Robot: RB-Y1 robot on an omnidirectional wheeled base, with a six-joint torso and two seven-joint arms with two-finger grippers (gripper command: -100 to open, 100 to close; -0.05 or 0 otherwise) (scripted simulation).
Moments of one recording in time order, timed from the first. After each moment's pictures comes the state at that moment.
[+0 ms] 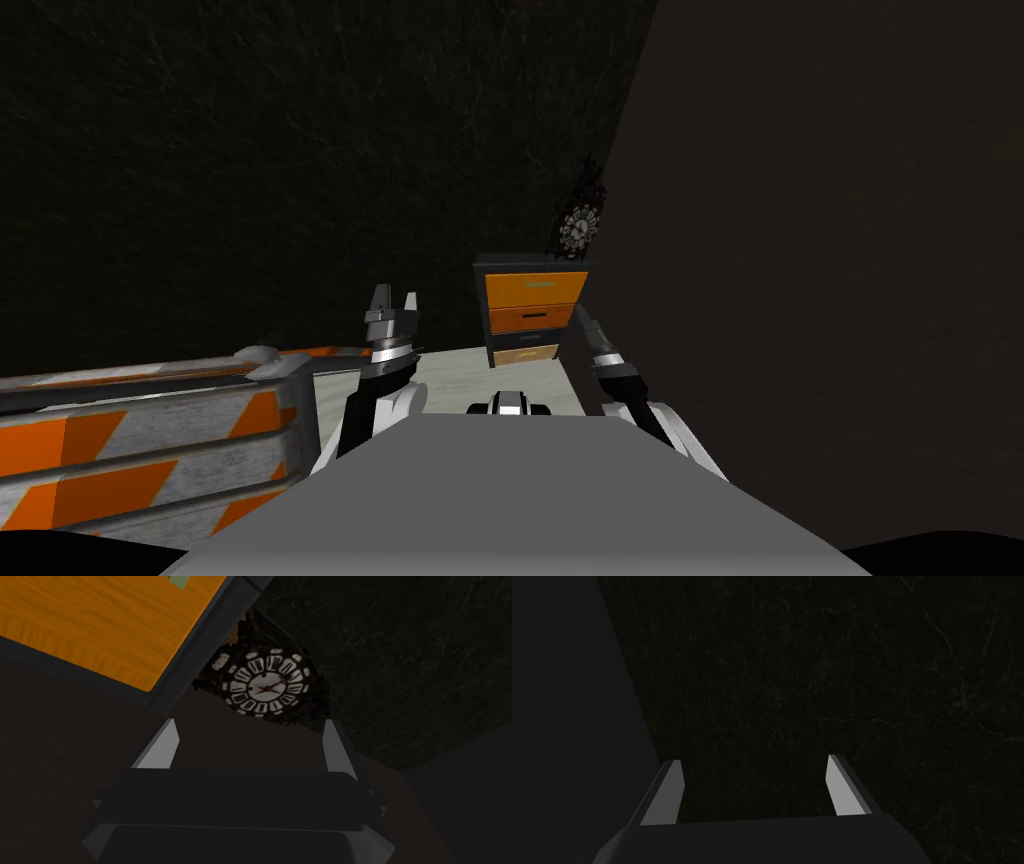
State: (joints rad) left arm 0.49 0.01 0.07 -2.28 0.12 -0.54 -0.05; right arm 0.56 -0.23 0.04 -2.32 0.34 -0.15 0.12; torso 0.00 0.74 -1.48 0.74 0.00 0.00
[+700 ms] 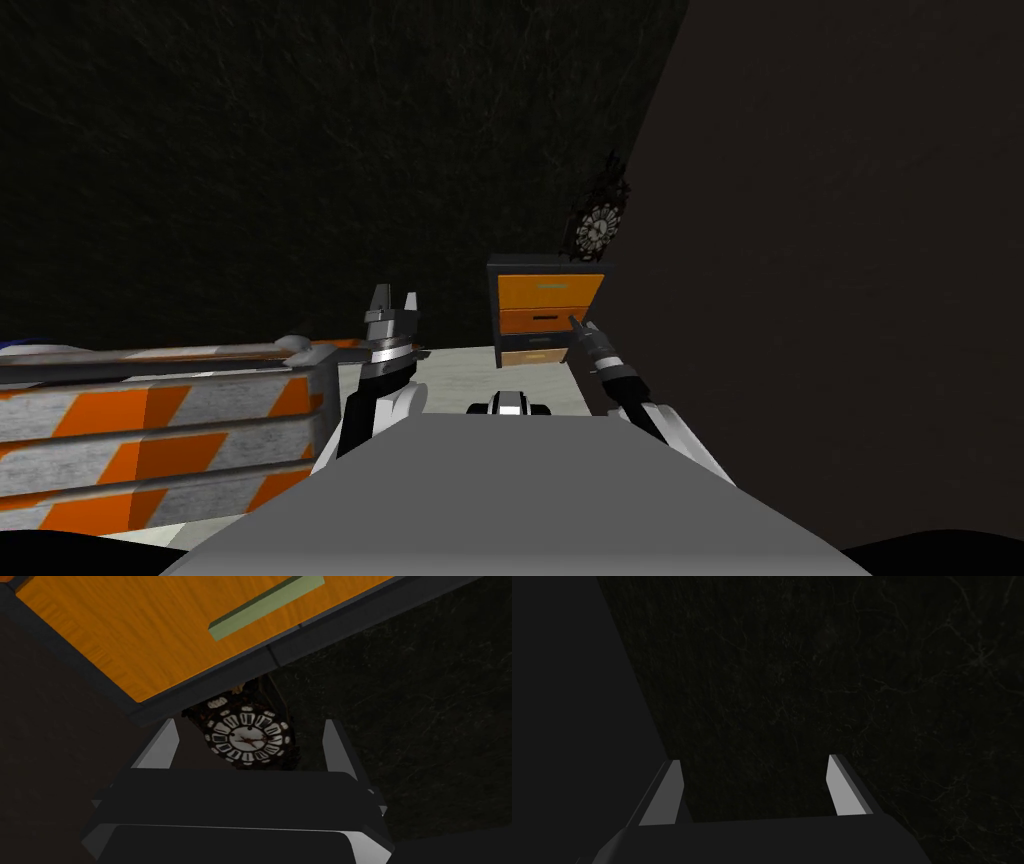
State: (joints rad) left arm 0.49 0.01 0.07 -2.28 0.12 -0.54 -0.05; right arm 0.58 -0.32 0.04 -2.31 0.52 0.01 0.29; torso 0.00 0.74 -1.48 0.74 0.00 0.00
